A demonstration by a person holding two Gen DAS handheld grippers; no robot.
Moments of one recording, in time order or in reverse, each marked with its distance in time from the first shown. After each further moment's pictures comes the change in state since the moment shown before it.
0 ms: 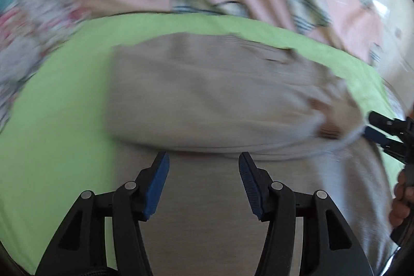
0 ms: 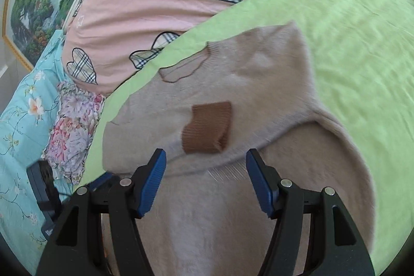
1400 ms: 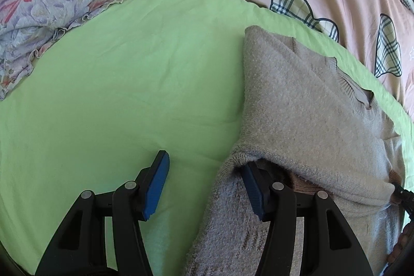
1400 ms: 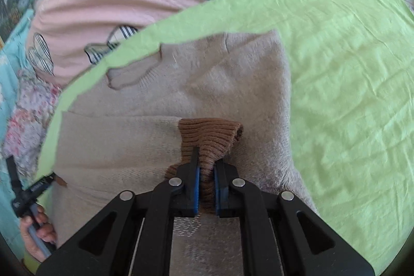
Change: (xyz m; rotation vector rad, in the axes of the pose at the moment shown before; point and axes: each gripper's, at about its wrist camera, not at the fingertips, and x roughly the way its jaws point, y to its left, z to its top) left arm 0.055 0.081 0.020 -0.252 0.027 0.155; right arm 0.051 -0.052 0.025 -0.084 0.071 -0.246
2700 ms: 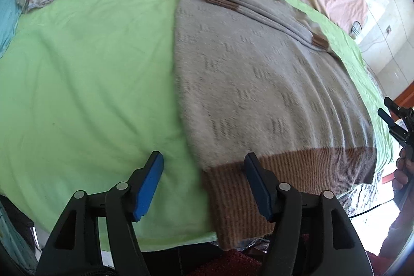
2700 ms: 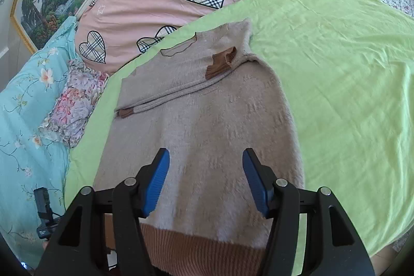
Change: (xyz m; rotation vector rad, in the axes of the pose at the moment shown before) left arm -0.181 0.047 -0.239 0.209 0.178 -0.263; right arm -0.219 -0.003 -0.182 0.070 -0.113 0.149
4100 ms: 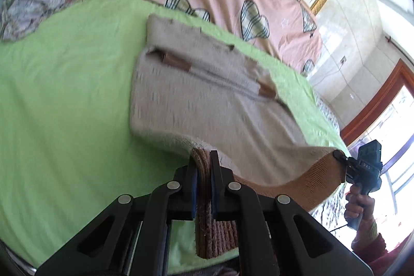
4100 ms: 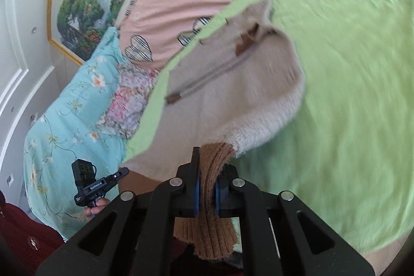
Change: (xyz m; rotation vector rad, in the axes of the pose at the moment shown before) left arm -0.046 0.002 0.060 -0.002 -0.230 -0.288; right arm -0.014 -0.040 -0.013 0.069 0.025 0.377
